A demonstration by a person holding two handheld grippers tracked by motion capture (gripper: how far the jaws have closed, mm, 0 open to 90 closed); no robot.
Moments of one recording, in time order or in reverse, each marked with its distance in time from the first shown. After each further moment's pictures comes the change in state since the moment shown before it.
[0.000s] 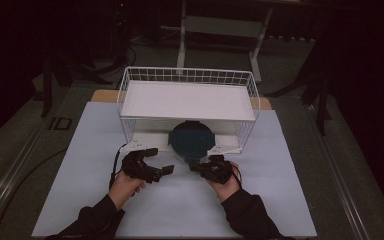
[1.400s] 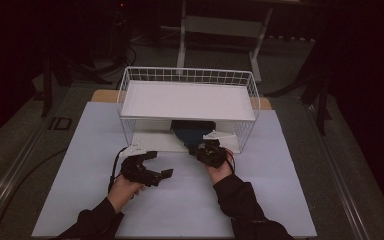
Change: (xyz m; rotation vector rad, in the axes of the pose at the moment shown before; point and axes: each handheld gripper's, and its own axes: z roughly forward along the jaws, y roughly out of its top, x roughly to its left) left arm -0.002 -0.010 -0.001 -0.002 0.006 0.020; right arm -0.033 0.024 0.032 -0.022 -0.126 0.043
